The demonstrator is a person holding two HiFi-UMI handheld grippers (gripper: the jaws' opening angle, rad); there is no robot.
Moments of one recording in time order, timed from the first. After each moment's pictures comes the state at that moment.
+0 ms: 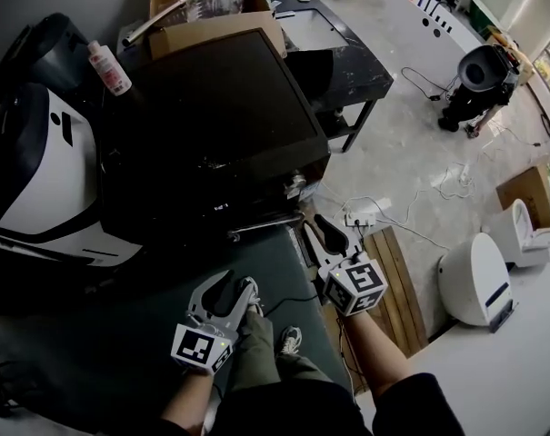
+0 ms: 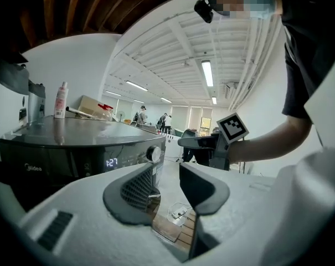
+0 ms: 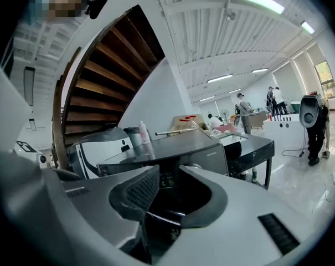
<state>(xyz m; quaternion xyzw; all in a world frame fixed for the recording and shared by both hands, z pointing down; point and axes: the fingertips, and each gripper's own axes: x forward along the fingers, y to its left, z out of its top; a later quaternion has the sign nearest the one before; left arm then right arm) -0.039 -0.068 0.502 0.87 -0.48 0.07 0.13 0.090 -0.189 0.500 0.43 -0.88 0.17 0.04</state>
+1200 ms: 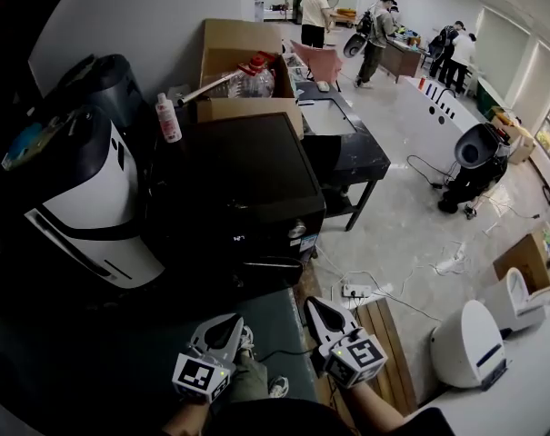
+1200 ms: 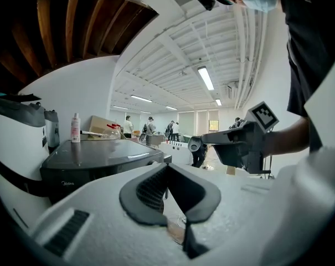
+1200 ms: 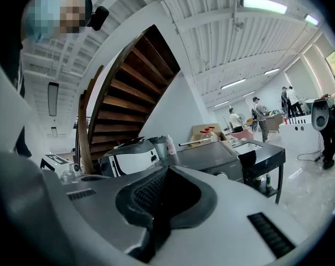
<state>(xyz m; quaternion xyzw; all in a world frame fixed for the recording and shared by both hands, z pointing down) -0.029 0.036 0.420 0.84 -0.53 0.07 0.07 0.104 -0.020 0.392 0.36 -0.92 0.15 0.00</state>
